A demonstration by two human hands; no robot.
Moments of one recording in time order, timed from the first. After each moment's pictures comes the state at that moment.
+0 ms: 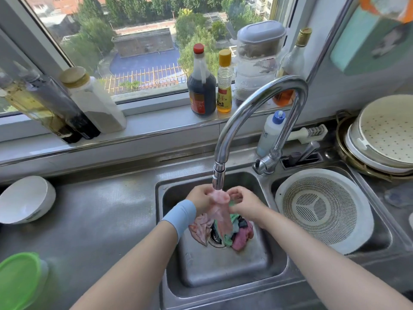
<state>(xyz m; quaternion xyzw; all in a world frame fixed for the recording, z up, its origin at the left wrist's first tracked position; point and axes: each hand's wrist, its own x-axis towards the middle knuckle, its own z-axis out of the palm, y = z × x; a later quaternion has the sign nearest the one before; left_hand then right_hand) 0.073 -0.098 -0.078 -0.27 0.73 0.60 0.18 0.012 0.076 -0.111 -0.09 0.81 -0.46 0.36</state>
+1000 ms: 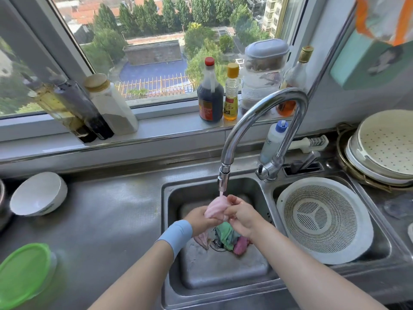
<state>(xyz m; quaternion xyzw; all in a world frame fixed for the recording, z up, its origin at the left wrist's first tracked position) 0.124 -0.097 -0.086 -0.23 0.80 0.50 0.24 0.049 0.047 -0.096 0.17 0.48 -0.75 0.43</state>
